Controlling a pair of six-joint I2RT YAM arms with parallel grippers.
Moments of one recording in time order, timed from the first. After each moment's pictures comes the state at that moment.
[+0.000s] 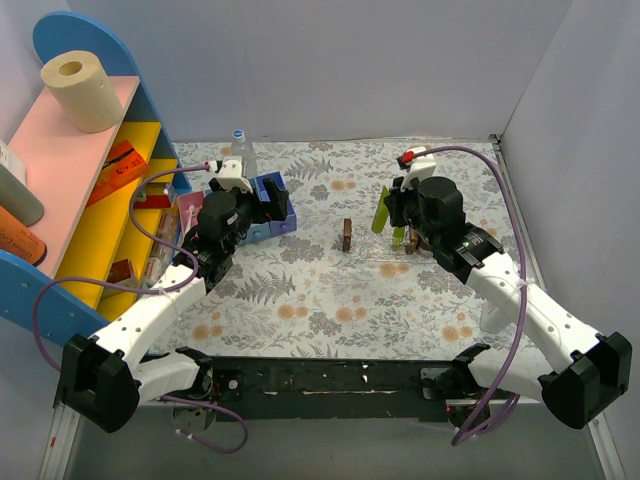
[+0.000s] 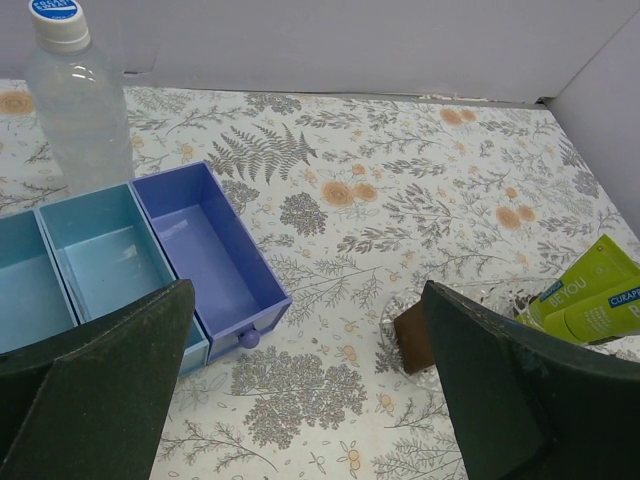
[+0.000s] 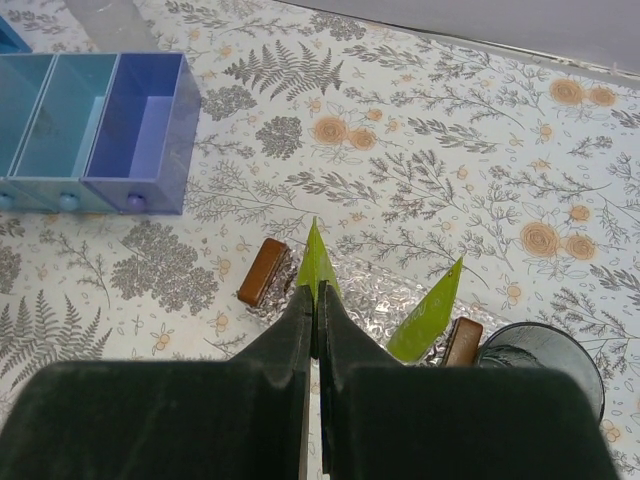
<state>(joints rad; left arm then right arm) -0.48 1.12 0.83 0.18 -0.16 -0.31 0.60 1.12 1.02 -0.22 0.17 0.13</state>
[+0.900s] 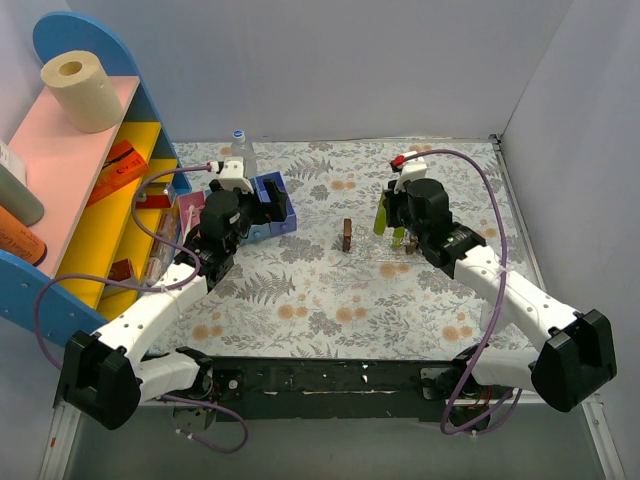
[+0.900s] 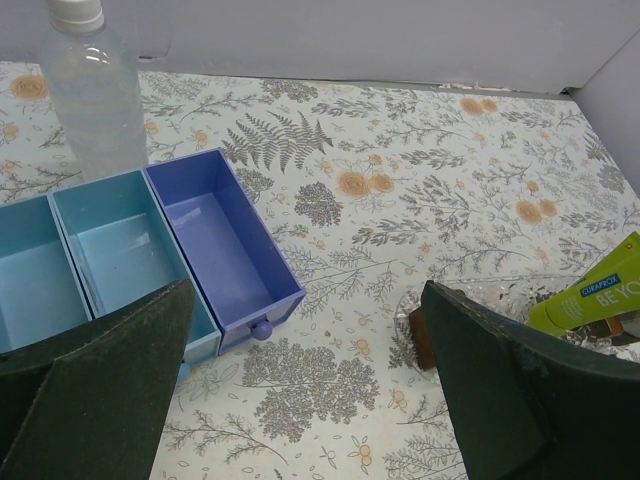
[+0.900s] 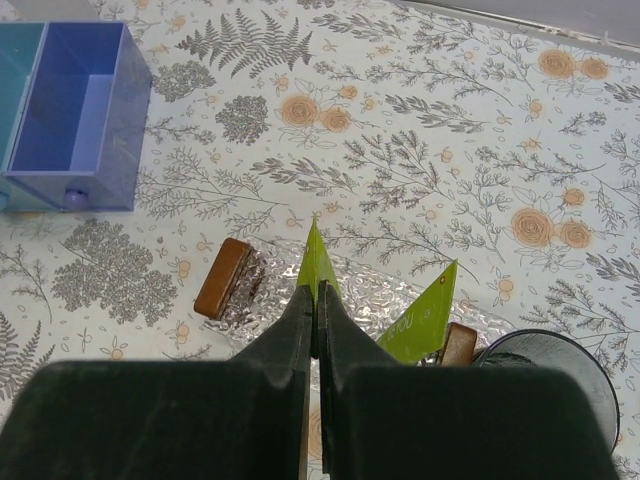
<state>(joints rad) -0.48 1.13 0.83 0.16 -0.20 -0.30 0.57 1.22 0.95 -0.10 0.19 0.11</state>
